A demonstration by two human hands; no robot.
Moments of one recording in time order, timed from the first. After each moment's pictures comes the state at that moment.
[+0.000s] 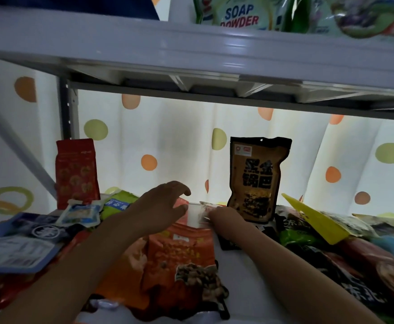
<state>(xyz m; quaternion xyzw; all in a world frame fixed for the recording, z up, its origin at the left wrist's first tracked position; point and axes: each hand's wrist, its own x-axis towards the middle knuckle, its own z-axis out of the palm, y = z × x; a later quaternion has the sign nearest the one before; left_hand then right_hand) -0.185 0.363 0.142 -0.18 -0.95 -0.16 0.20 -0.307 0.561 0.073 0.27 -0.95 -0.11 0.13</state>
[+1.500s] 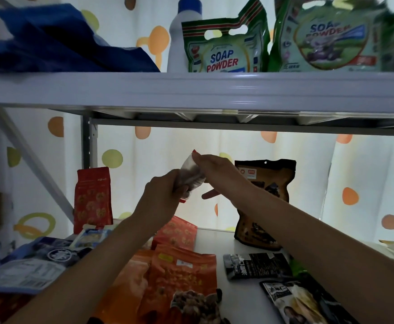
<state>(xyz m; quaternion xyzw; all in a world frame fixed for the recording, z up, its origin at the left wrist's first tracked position) -0.192 0.377 0.184 -0.13 -0.85 -0.34 0.38 -0.200 0.535 0.246 0.24 -0.79 0.56 0.08</state>
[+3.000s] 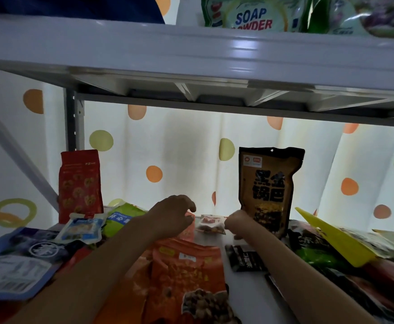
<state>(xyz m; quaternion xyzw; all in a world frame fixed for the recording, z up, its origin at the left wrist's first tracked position) -0.259 0.358 0.127 -0.15 -0.97 -0.12 0.16 -0.344 0.564 0.092 -0.02 -0.93 0.36 -0.04</state>
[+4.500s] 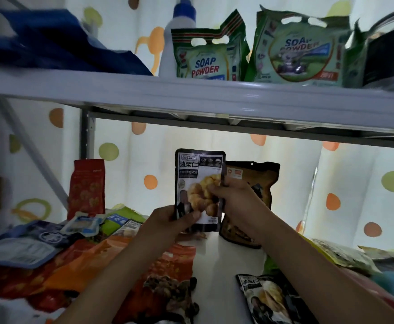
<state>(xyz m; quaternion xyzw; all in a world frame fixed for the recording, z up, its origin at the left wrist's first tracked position) -0.135 0.448 0.146 -0.07 -0.72 -0.67 0.16 -0.187 0.611 0.204 0.28 -0.64 0.71 -0.03</state>
